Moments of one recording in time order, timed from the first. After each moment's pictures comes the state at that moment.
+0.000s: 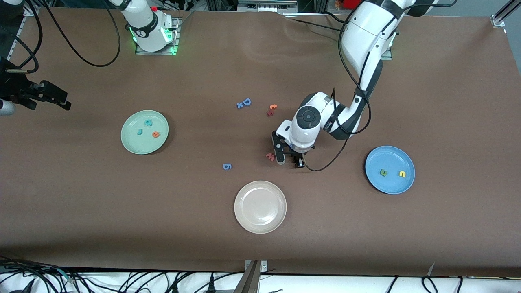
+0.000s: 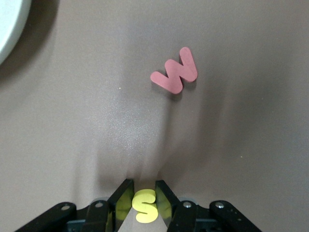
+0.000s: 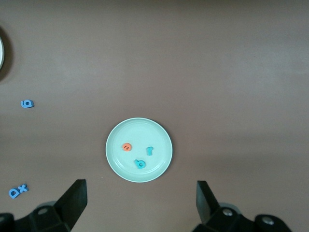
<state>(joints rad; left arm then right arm) -0.55 0.75 -0.04 -1.68 0.08 2.48 0.73 0.04 0.01 -0.08 -1.65 0.03 1.68 -0.02</state>
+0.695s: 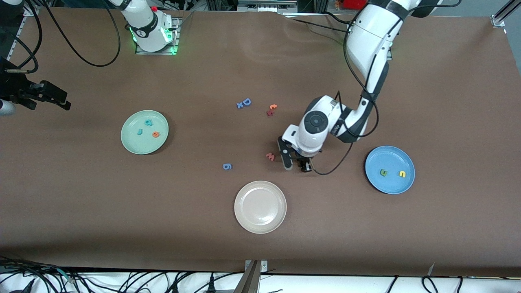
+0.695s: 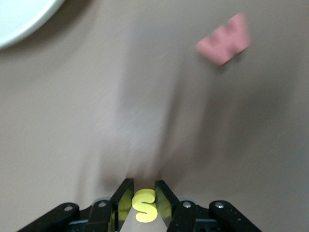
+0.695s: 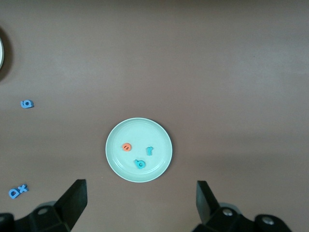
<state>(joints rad) -0.49 0.75 -0.02 -1.67 0.07 2.49 0.71 0.04 0.01 -0.08 -1.65 0.03 1.68 -0.02</state>
